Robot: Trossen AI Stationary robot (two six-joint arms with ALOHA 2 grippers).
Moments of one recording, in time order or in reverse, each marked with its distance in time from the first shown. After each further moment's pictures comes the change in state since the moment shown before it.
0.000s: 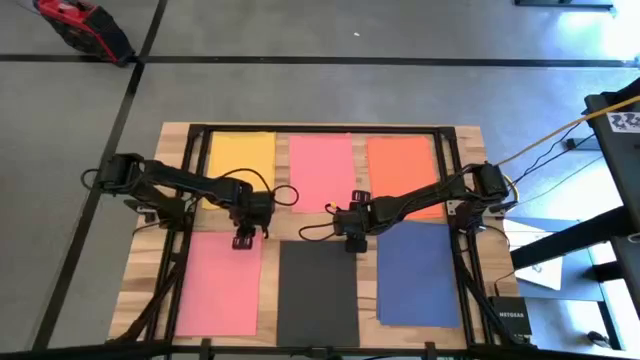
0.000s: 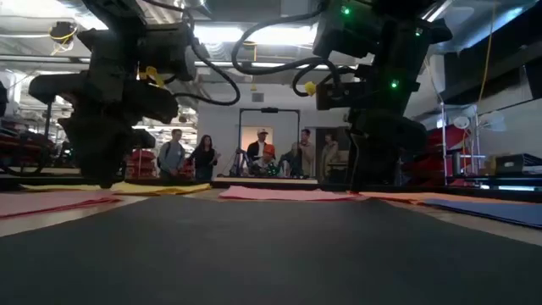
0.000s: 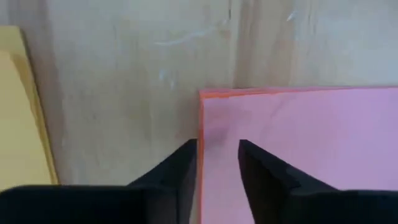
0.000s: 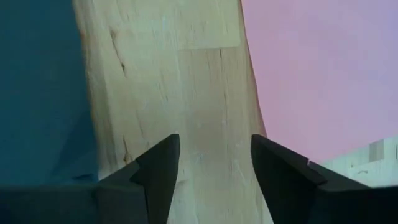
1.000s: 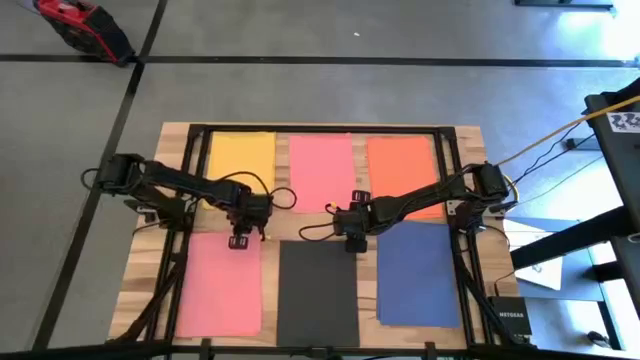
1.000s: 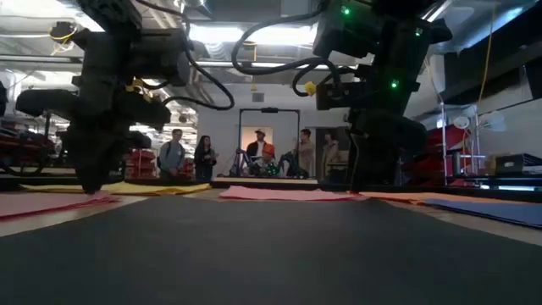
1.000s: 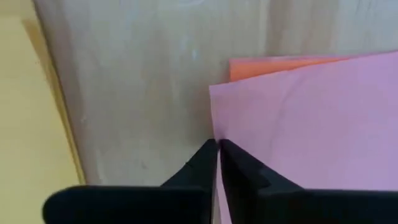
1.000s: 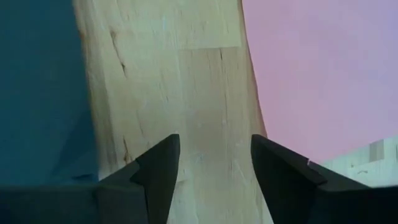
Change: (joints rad) left arm -0.014 0.000 -0.019 -0.037 -0.089 0.041; right arm 0.000 0.000 0.000 0.000 0.000 0.000
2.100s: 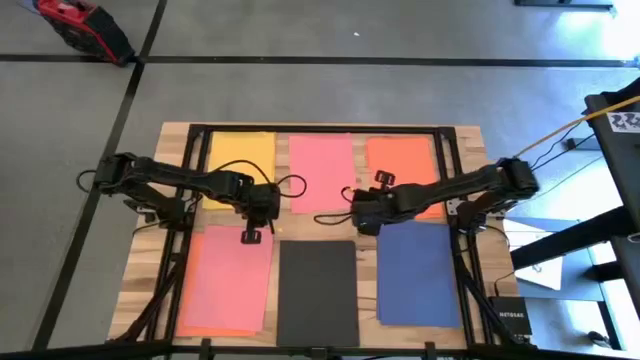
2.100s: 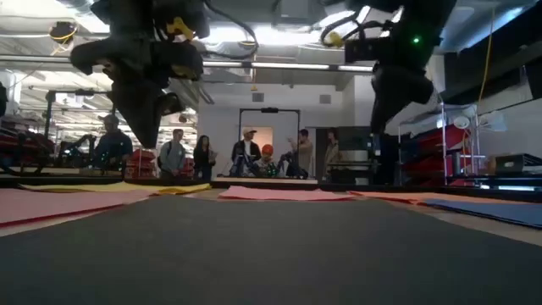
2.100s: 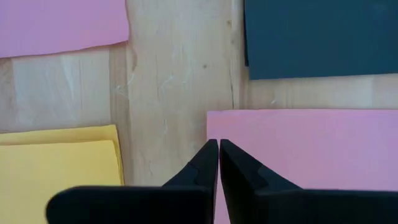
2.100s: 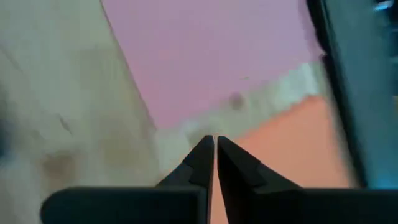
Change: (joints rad) left arm 0.003 -0.054 0.172 0.011 -0.014 0.004; right arm 0.001 -0.285 -0.052 -0.164 0.225 0.154
